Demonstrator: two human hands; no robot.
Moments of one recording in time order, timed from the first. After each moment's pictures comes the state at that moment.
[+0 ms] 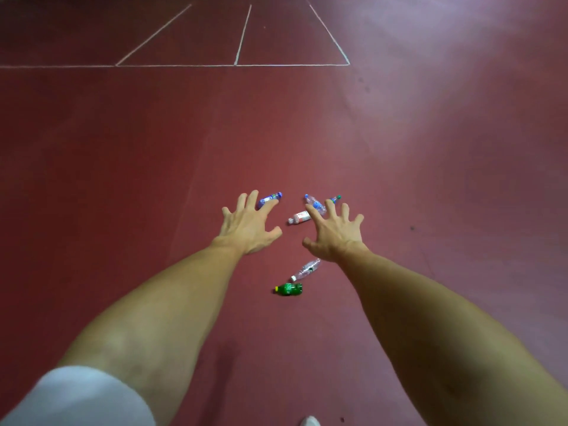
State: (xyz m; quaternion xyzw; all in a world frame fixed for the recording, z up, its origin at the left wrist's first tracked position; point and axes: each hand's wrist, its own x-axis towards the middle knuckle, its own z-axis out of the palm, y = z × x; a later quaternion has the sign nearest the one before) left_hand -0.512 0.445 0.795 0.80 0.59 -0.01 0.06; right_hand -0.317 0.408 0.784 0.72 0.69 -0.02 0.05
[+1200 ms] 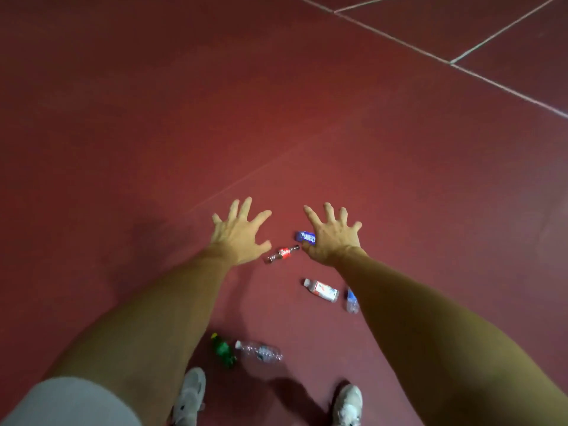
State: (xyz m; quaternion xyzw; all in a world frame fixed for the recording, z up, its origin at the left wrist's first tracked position) left_hand -0.335 0.890 0.670 0.49 0.86 -0.01 0.14; right_hand -0.178 1.026 0.673 0.37 0.92 -0.02 0.16
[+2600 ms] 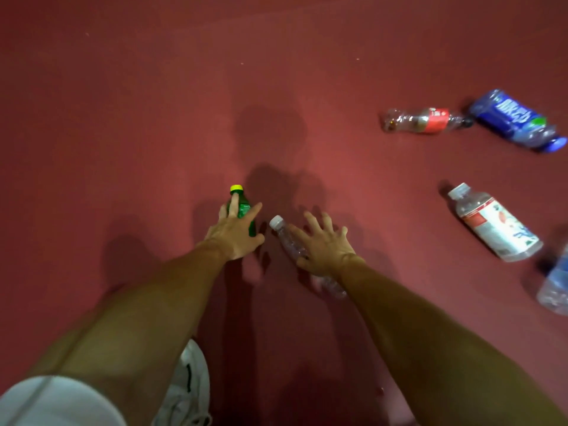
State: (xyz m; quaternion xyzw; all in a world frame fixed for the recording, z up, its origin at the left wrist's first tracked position) left_hand -0.247 0.710 -0.059 0.13 0.94 0.04 0.31; right_hand -0.163 0.909 -0.077 -0.05 0.96 -0.06 0.26
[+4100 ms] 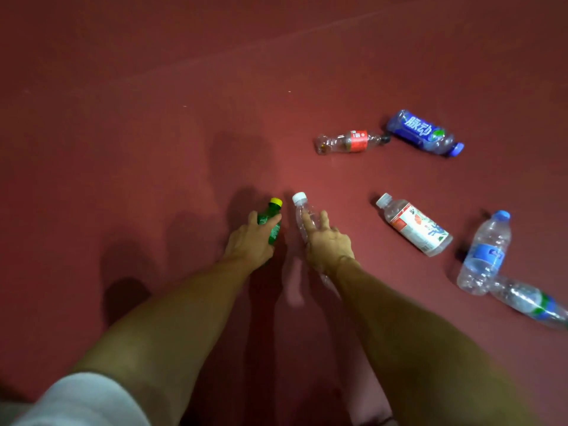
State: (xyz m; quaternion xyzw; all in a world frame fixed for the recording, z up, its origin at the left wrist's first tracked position) left_hand -0.229 0.861 -0.022 0.24 0.93 0.03 0.26; right_hand -0.145 1.016 -0.024 0.16 0.95 -0.13 0.23
